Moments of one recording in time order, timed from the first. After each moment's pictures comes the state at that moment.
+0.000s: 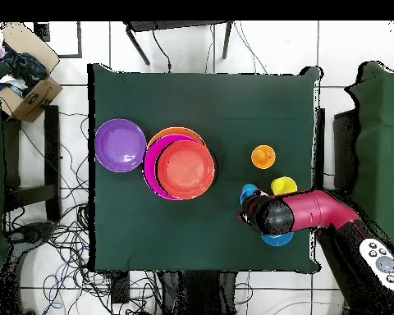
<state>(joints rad) -0.99 -0.62 0.62 1.88 -0.87 0.69 1.03</state>
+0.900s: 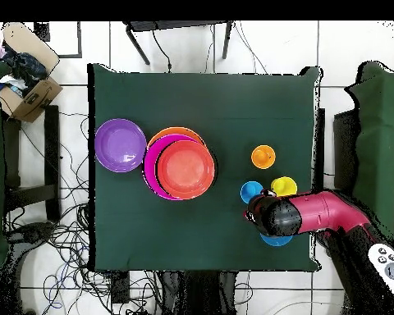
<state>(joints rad) -1.00 -0.66 0.62 1.88 -0.87 0.69 1.03</state>
